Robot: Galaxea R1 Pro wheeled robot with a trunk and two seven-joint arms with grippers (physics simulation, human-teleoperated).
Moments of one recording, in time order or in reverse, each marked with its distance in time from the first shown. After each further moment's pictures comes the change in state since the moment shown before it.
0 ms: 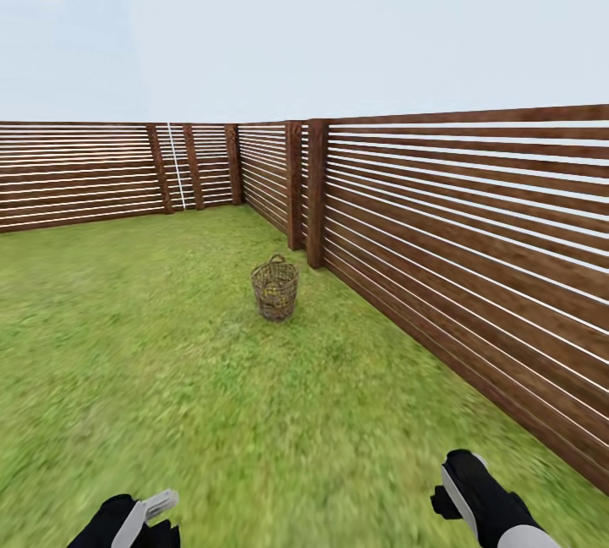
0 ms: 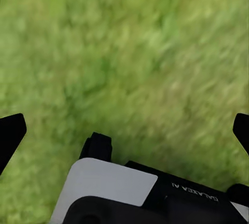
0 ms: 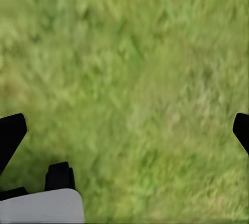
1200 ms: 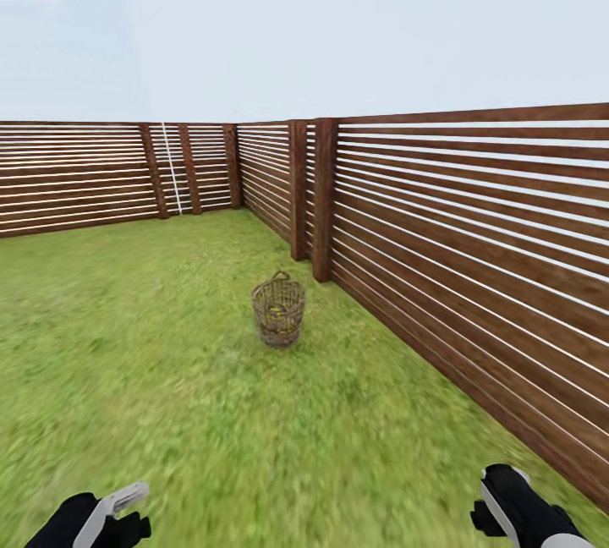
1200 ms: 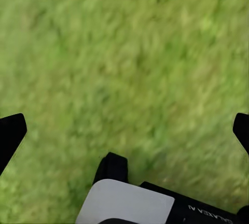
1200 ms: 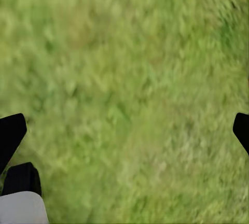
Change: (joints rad) left arm 0.000 0.115 -0.001 -0.009 -0.002 -0.017 -0.106; right arm 0.000 -0.123 0.001 0.093 0.012 -0.074 0.055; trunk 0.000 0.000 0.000
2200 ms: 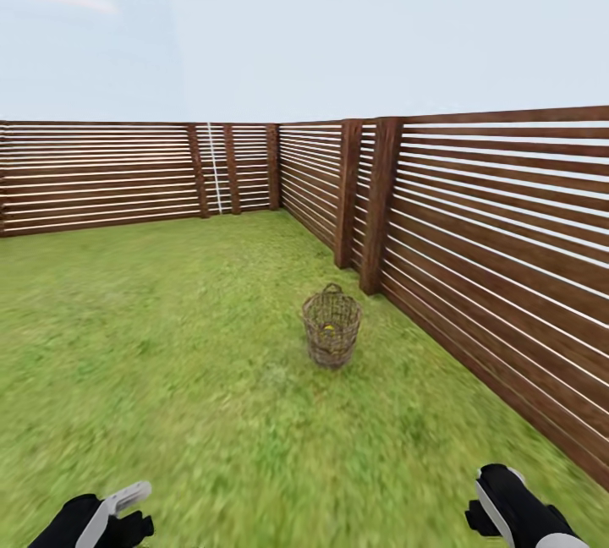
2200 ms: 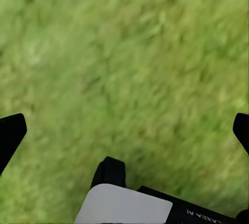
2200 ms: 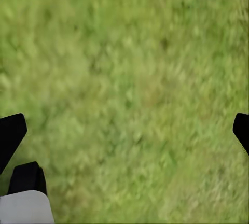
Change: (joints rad) left arm 0.000 -0.008 0.000 0.006 0.001 -0.028 0.000; right arm 0.000 0.015 -0.001 0.000 -0.001 -0.002 -0.003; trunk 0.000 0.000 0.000
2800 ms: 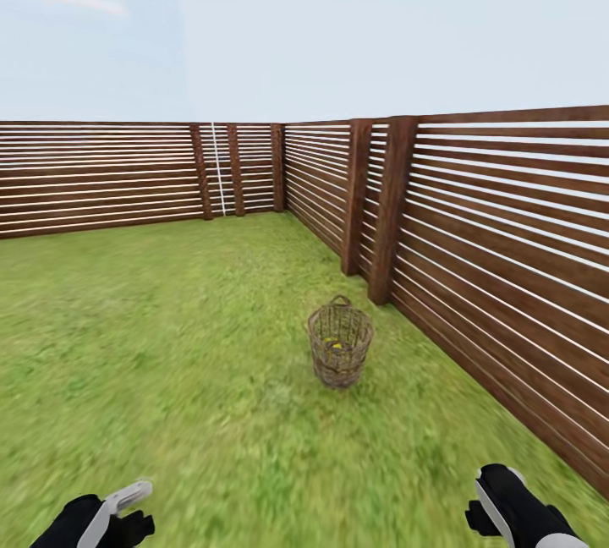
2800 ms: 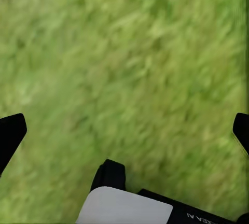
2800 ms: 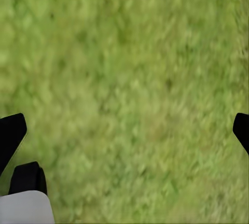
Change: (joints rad) left arm 0.000 -0.004 0.001 0.003 -0.002 -0.016 0.005; right arm 0.000 0.000 0.000 0.000 -0.001 -0.001 0.001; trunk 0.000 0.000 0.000
